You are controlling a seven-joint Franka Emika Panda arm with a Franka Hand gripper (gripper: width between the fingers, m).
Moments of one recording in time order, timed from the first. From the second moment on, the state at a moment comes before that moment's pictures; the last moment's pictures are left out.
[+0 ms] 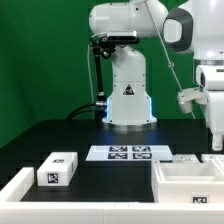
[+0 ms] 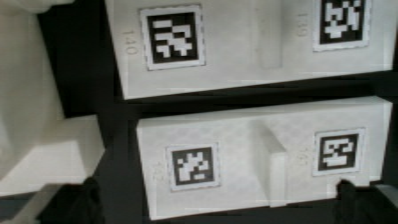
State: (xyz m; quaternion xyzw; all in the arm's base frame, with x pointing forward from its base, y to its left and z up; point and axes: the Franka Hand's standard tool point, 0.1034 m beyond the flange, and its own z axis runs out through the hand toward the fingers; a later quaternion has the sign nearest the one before) arm 0.451 0.171 0.060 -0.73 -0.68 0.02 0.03
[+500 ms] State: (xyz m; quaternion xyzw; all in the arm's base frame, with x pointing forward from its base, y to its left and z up) arm 0.431 0.177 0.034 -0.73 -0.68 0.01 0.04
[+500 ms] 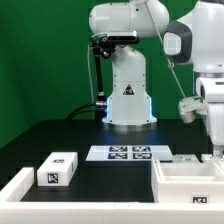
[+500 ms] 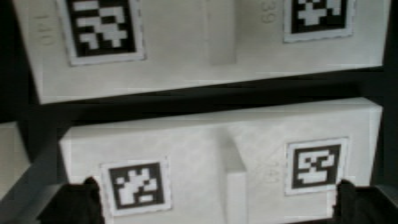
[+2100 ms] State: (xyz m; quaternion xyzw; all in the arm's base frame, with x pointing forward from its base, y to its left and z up) arm 0.425 0.192 0.013 -0.75 -0.66 0.00 0.05
